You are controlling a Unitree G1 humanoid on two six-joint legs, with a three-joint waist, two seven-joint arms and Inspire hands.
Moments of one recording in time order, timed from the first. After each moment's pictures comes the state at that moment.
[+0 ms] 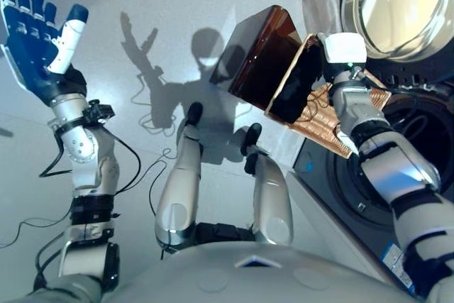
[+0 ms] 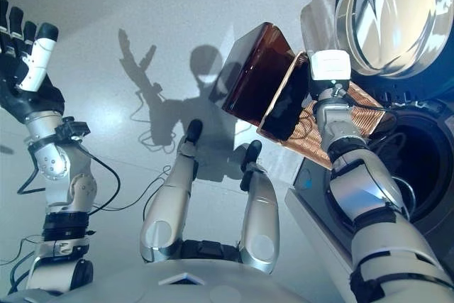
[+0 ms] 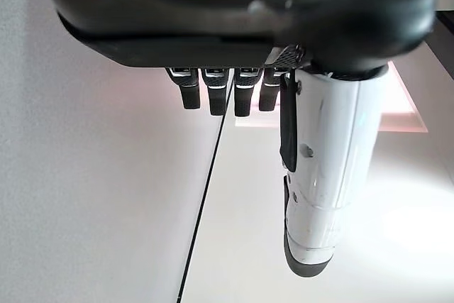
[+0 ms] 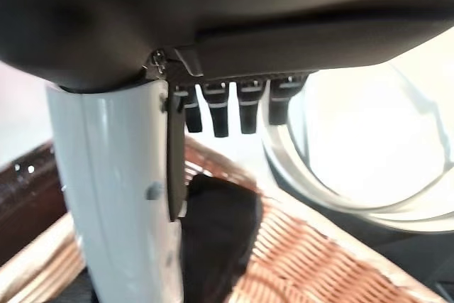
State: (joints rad) left arm -0.13 0.34 0.14 0.04 -0.48 -0.44 0.33; right arm -0.87 -0.54 0.64 1.26 -0.76 0.07 -0.42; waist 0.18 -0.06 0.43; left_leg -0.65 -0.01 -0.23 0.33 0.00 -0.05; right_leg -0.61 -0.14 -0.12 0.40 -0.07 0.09
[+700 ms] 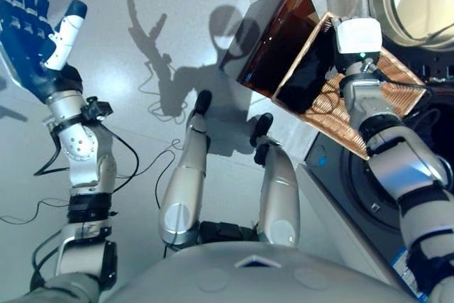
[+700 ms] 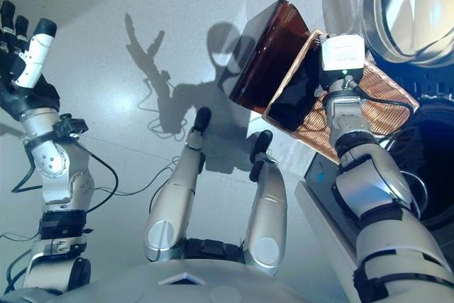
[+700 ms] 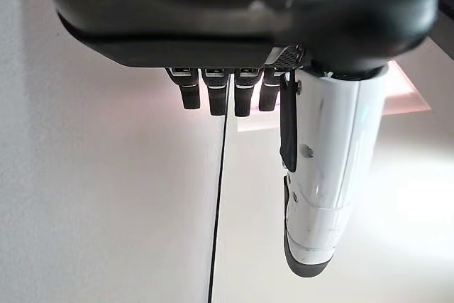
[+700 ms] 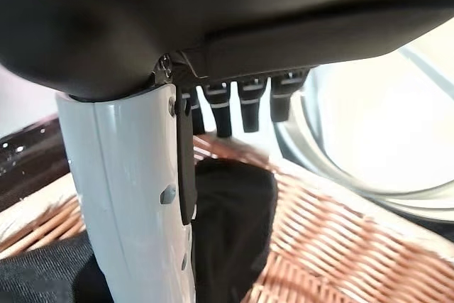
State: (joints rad) left arm -0.14 0.36 0.14 0.03 -0.42 -0.45 0.38; right arm -0.90 -0.57 0.66 1.23 -0.78 0.11 -0.49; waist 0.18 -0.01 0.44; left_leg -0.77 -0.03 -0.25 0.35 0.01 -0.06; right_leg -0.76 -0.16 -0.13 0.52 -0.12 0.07
